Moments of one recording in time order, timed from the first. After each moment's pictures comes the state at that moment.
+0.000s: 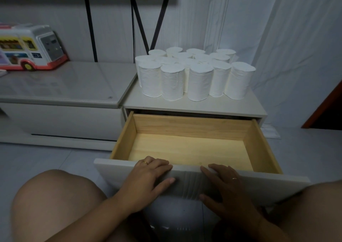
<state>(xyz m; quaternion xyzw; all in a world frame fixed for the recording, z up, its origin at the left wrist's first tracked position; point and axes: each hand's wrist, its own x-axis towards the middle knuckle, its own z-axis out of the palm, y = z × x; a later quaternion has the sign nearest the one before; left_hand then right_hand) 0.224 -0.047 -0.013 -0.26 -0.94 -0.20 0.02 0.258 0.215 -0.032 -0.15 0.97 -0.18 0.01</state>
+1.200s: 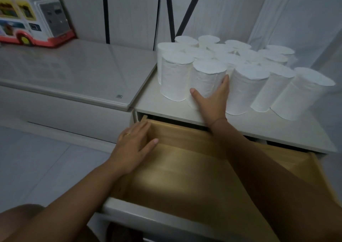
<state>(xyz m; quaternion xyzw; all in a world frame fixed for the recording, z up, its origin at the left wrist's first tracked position) 0.047 -0.130 -0.041 -0.07 -0.96 -0.26 0.04 -0.076 0.088 0.016 0.02 0.83 -0.52 -0.21</state>
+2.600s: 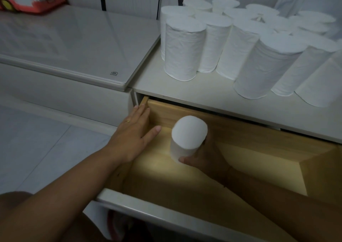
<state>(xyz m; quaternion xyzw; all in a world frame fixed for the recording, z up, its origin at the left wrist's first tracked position) 0.037 -0.127 -0.057 -0.04 -0.96 -0.27 -0.03 0.017 0.111 -0.114 -0.14 0.82 -0.54 0.09</state>
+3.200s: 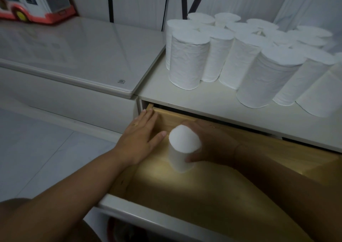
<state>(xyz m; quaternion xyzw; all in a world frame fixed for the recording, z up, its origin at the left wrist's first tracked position) 0.028 -0.128 -0.057 -0.06 -0.97 -0.24 -0.01 -0.021 0.103 -0.044 -0.34 0.92 -0.17 0.09</state>
